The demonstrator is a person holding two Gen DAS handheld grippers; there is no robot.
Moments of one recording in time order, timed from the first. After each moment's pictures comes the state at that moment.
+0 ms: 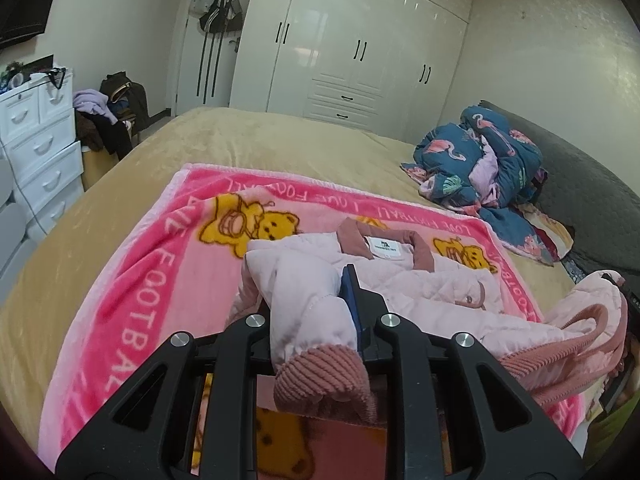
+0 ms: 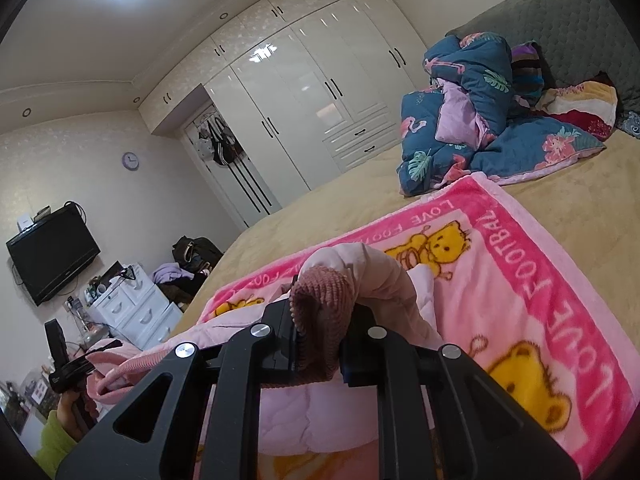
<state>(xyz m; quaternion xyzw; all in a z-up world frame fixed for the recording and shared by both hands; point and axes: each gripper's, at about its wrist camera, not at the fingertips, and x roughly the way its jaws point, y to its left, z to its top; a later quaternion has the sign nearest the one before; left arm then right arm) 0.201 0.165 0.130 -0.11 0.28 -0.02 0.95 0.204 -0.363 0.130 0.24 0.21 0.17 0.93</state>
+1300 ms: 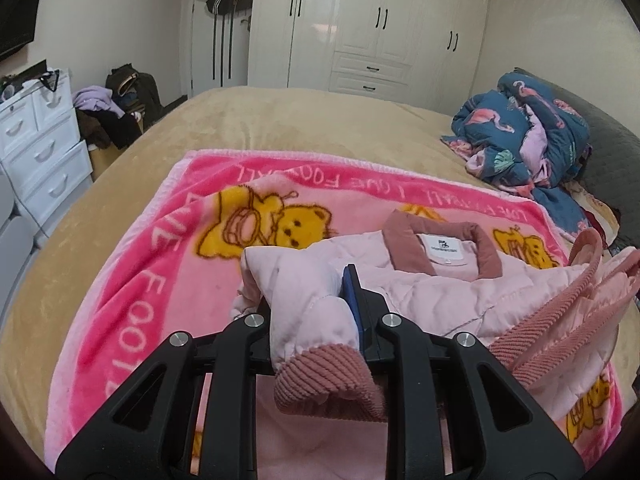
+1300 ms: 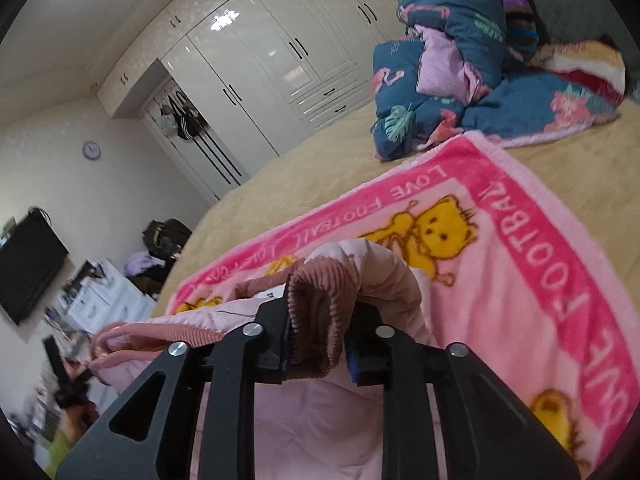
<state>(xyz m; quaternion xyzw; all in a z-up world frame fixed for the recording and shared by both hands) 0.331 0.166 0.074 -0.07 0.33 0.03 0.94 0.363 -0.360 0.073 0.27 0.29 0.16 0.90</state>
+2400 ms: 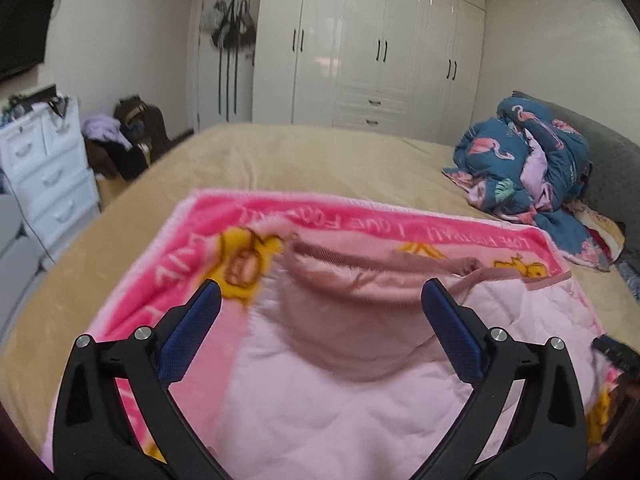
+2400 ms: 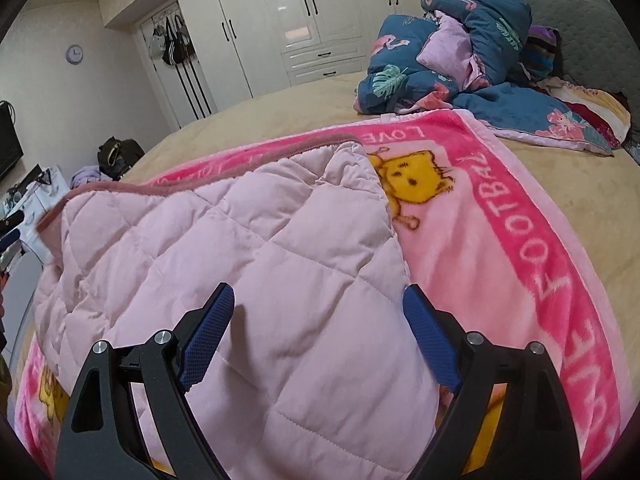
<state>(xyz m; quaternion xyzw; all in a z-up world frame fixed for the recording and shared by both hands) 0.322 0.155 0.096 -0.05 0.26 0.05 0.96 0.346 -0.320 -0.005 0.10 0.35 0.10 0.93</state>
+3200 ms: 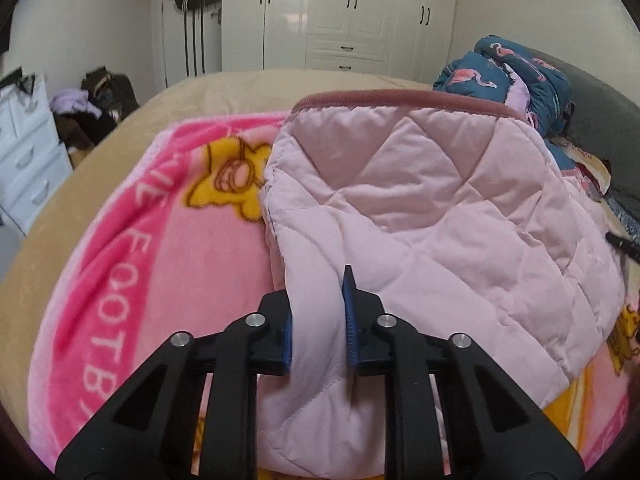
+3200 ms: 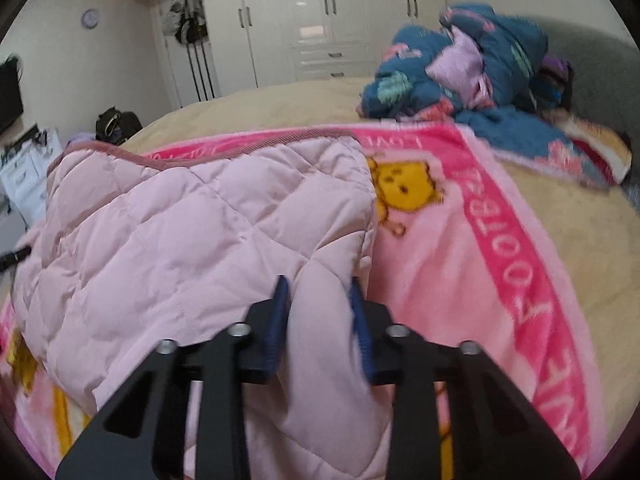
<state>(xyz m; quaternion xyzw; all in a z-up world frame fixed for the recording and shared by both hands) 0.301 0.175 0.001 -0.02 0.34 -0.02 0.94 0.343 -0.311 -0.007 0.00 0.33 0.10 0.94</state>
